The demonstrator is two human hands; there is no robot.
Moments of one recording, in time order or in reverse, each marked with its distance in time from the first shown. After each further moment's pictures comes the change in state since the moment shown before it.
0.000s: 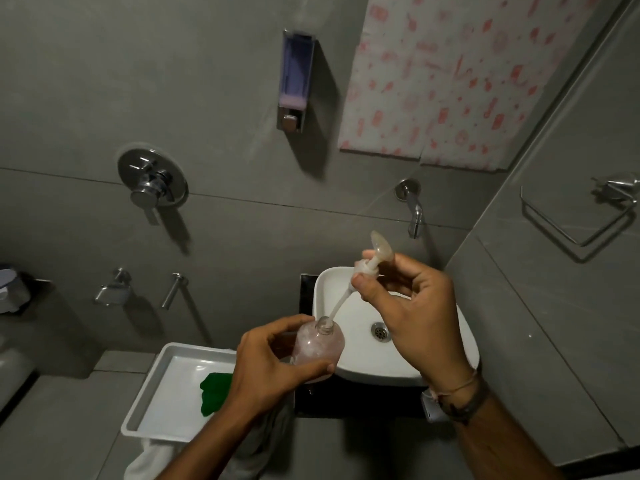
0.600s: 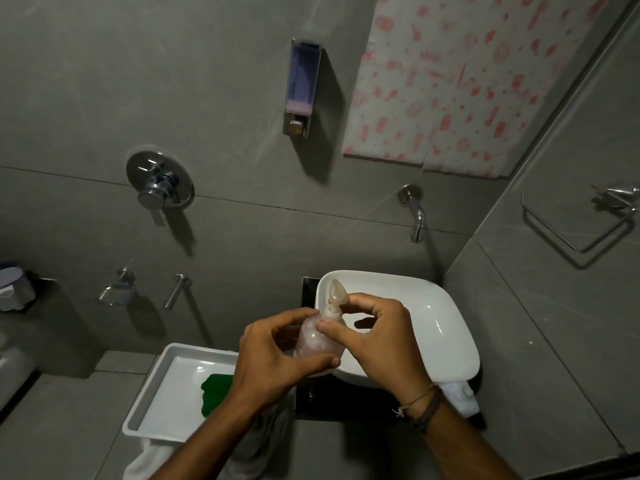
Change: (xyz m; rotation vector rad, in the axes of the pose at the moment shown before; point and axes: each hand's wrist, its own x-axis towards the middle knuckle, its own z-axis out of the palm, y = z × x) left_hand 0.003 0.019 -0.004 0.005 0.012 -0.001; right_hand -0.022 0.035 0.029 -0.356 -0.117 0.071
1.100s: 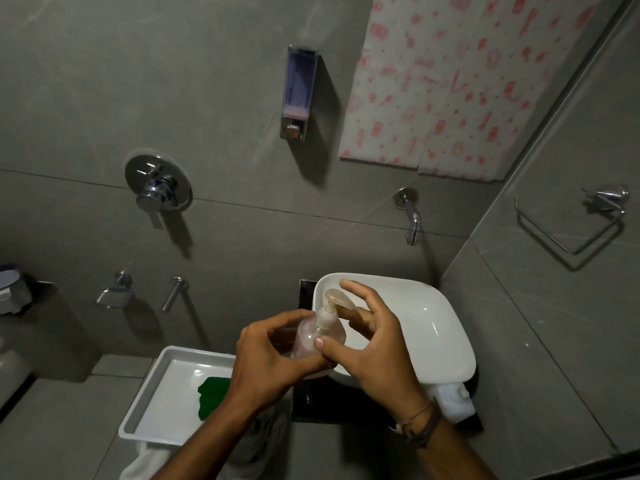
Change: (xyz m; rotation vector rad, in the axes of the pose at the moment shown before) left_hand -0.004 0.007 0.002 -0.034 0.029 0.002; right_hand -0.015 0.011 0.001 0.225 -0.081 0.014
